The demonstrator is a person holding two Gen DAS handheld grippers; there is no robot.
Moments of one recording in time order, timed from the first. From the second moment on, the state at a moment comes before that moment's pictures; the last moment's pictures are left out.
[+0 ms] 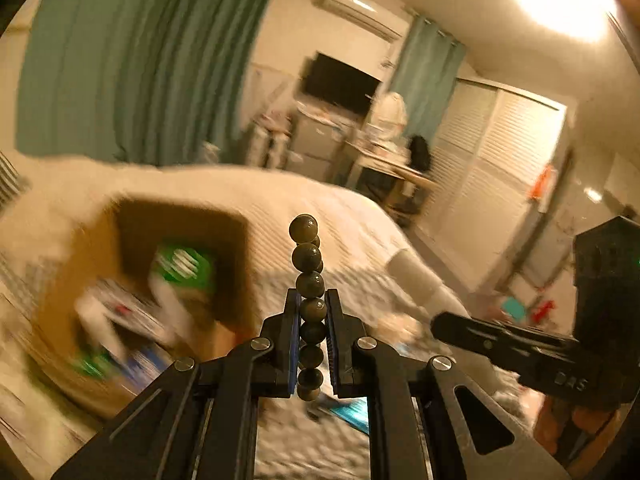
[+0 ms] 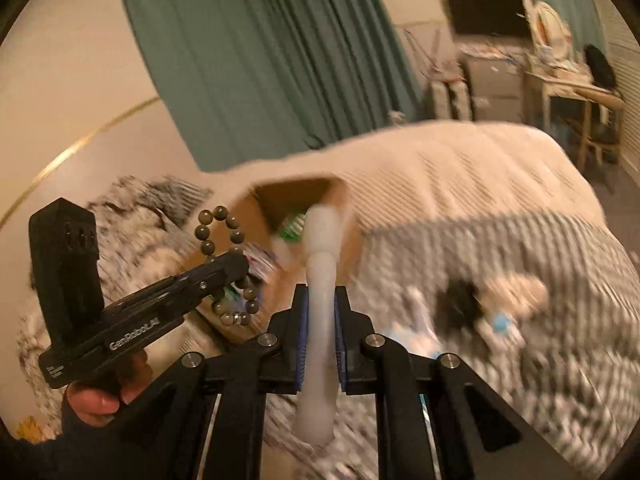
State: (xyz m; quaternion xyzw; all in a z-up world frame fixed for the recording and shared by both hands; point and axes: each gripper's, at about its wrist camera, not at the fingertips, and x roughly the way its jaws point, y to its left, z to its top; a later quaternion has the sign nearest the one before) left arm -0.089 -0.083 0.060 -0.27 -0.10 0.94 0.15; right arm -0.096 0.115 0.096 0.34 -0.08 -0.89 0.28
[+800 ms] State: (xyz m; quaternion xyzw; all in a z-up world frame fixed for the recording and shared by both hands) left arm -0.108 -0.141 0.000 -0.29 -0.09 0.95 0.01; right arm -0.134 0.030 0.089 0.32 -0.03 -0.91 0.24
